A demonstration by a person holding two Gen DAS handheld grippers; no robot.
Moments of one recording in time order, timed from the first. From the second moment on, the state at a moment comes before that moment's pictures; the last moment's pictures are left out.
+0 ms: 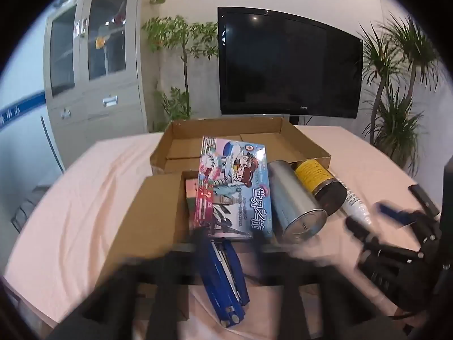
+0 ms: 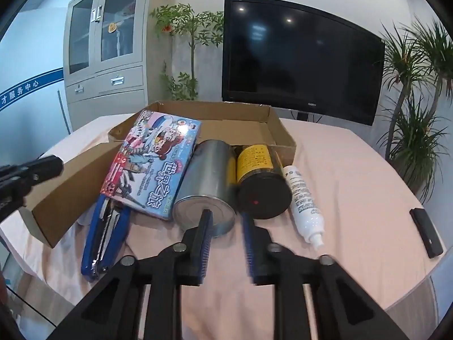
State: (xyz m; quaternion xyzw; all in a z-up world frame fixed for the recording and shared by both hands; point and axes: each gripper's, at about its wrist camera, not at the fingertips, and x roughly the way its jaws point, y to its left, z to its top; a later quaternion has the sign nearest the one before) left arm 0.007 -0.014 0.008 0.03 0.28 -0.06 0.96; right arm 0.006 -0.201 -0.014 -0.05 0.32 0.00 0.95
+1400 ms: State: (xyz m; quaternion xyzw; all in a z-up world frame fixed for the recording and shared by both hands) left arm 0.058 0.152 -0.044 -0.22 0.41 -0.21 0.86; right arm 0.021 -0.027 -0.013 -0.05 0.39 0.30 0.87
